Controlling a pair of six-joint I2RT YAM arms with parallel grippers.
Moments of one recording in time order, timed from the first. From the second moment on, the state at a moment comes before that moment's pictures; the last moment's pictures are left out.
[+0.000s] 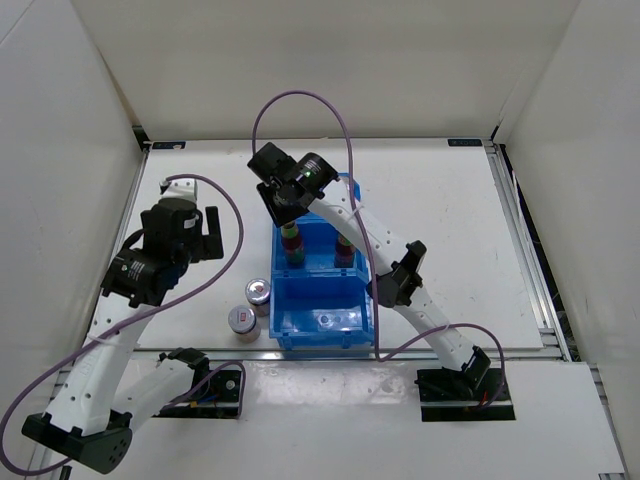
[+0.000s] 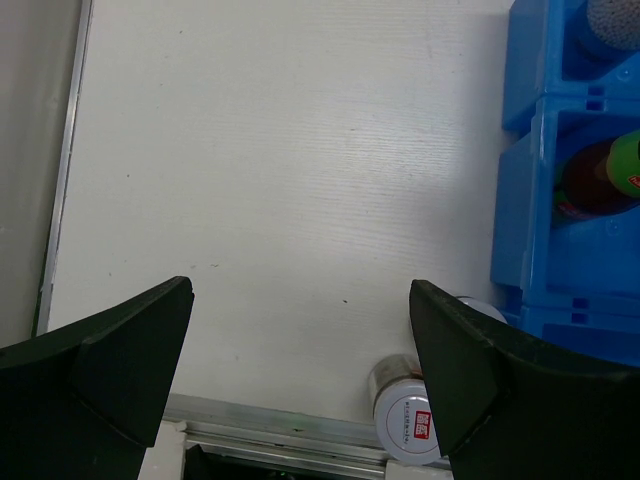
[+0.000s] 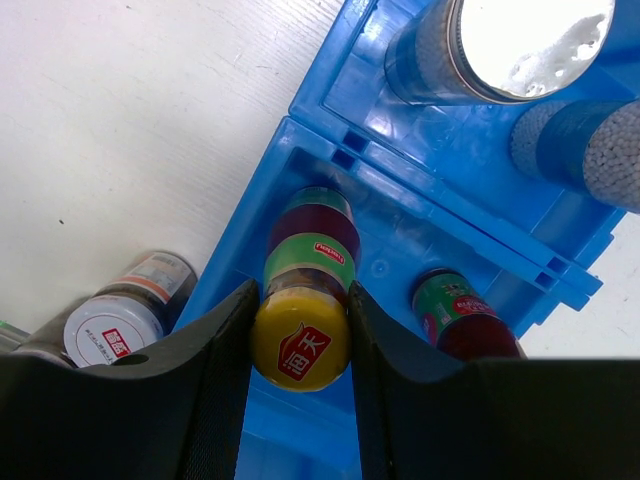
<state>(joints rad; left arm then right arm) -0.37 0.90 1.19 -0.98 -0.43 -0.23 0.97 2.49 2.94 -1.47 0.20 0.31</state>
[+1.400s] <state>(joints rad) -0.36 0.92 1.12 -0.98 0.13 0.13 0.84 2.15 3.08 -1.42 0.40 0.33</state>
